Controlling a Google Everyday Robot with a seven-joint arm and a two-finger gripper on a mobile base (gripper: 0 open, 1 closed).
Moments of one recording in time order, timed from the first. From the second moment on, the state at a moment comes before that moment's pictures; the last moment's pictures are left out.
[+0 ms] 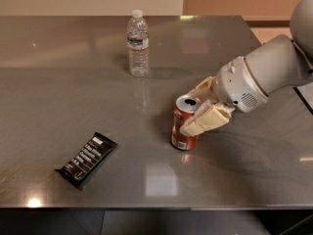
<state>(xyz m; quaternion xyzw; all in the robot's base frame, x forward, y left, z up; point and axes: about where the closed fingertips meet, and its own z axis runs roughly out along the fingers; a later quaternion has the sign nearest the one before) 0.445 -0.077 0.896 -0.62 0.69 0.23 0.29</state>
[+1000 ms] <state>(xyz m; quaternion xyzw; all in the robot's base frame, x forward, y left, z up) 0.490 -0.095 1.006 -0.57 0.69 0.27 0.35</state>
